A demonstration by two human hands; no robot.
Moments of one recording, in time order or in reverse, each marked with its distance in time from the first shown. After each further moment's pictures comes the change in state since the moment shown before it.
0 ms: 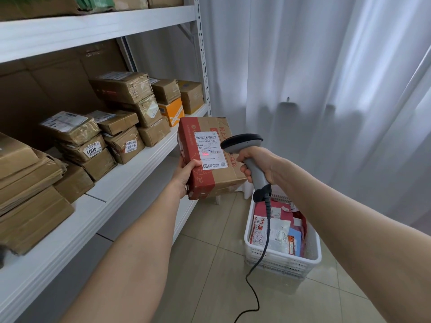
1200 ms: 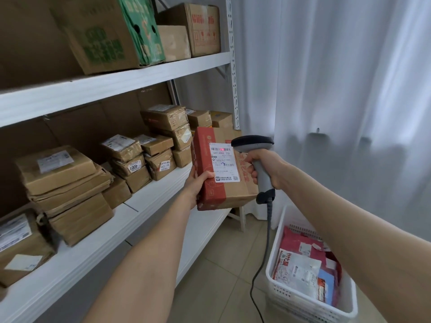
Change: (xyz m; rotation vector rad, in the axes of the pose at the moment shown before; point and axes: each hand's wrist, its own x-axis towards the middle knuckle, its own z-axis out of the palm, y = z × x) left_hand -0.041 0.041 -0.010 -0.003 0.094 0.120; right_hand -0.017 -0.050 0.013 0.030 -0.107 -0.175
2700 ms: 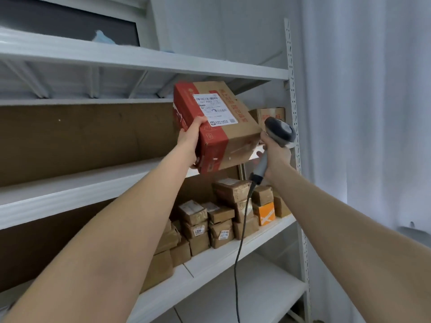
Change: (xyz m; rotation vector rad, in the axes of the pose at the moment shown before) left_hand -0.143 0.317 -0.061 -0.102 0.449 0.420; right_hand -0.002 -0.190 0.123 0.505 0.021 -0.522
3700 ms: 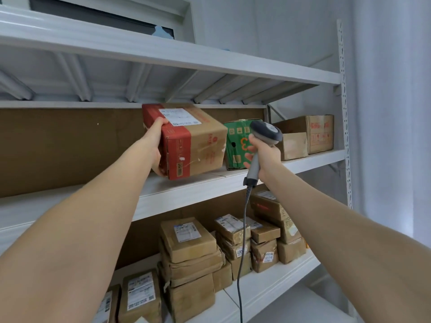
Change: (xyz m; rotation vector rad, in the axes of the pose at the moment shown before) left_hand 0.088 0.047 -0.215 0.048 0.213 -0.173; right_hand 0.016 0.091 0.173 -0.085 -0.207 0.048
